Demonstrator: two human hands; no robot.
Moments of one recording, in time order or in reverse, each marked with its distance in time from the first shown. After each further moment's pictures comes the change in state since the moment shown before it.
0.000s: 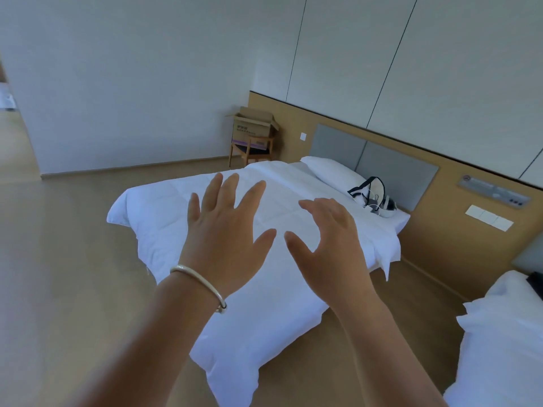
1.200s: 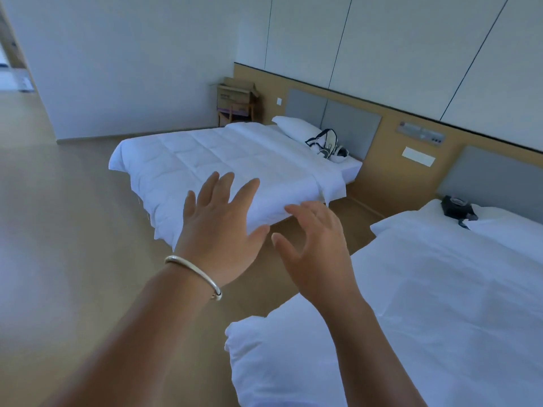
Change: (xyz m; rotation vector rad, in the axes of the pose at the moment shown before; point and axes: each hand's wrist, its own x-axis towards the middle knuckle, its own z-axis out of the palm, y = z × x) left_hand -0.488 0.469 -0.018 0.022 -0.100 -0.047; right_hand -0.524 0.197 -0.378 0.090 0.019 -0.018
